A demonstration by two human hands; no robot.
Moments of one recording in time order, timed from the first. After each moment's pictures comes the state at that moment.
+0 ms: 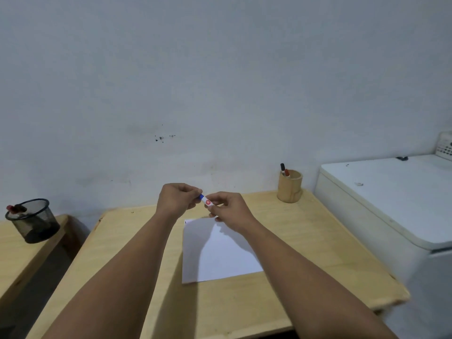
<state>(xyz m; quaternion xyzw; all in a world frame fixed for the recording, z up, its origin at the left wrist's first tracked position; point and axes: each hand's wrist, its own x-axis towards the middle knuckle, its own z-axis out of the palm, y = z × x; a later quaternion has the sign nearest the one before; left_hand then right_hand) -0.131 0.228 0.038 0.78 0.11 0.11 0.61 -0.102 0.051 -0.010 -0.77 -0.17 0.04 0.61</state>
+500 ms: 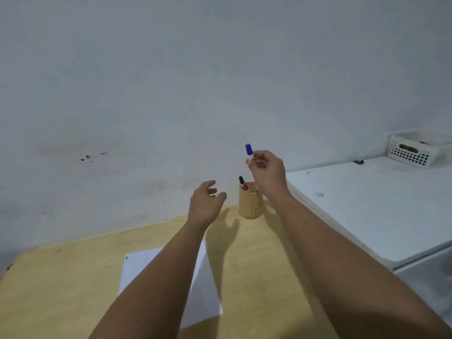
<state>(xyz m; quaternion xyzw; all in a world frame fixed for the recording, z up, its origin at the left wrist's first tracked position) -0.029 0.046 0.031 0.81 0.02 0.08 0.58 0.004 -0.128 0.070 -0.76 -0.01 -0.25 0.60</state>
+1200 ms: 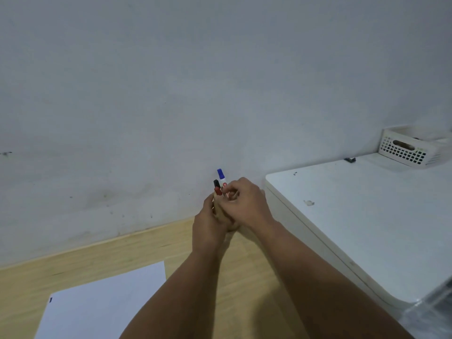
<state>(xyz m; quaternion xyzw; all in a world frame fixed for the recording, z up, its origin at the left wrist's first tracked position) 0.046 -0.047 -0.063 0.80 -0.01 0.10 0.59 0.054 -0.158 -0.004 -0.91 -0.03 -0.18 0.37</state>
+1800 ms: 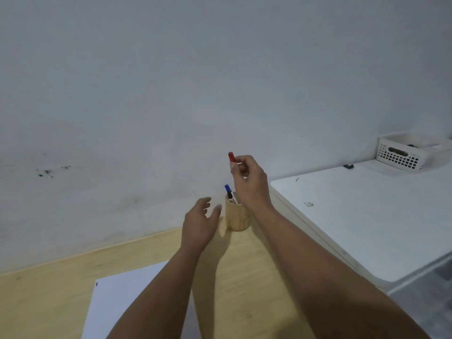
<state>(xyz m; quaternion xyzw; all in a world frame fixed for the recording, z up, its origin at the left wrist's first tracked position) 0.003 0.012 -0.013 0.84 -0.01 0.15 0.52 0.022 -0.133 0.063 -0.77 -0.05 -0.28 0.58</state>
